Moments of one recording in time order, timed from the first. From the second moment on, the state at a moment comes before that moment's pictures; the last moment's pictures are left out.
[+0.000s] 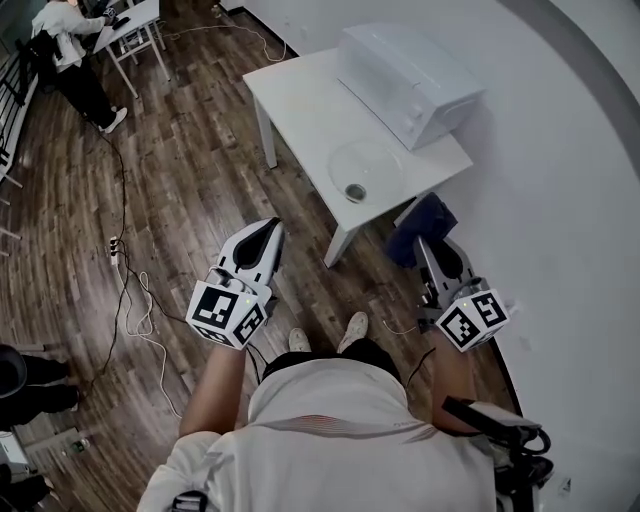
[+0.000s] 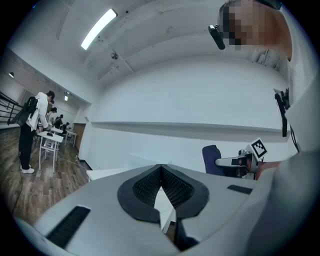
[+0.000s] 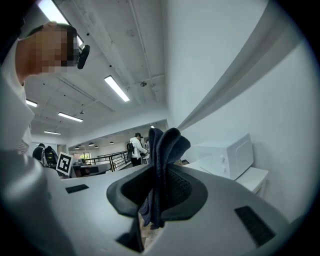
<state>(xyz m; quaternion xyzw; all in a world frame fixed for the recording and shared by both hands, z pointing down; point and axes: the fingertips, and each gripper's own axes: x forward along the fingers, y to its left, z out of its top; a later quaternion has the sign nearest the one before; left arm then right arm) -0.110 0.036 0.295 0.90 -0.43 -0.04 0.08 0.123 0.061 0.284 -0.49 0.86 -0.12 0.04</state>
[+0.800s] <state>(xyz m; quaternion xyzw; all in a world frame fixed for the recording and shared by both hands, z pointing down) -0.016 0.072 0.268 0.91 -0.42 -0.03 0.05 0.205 0.093 0.270 -0.50 0.86 -0.08 0.03</state>
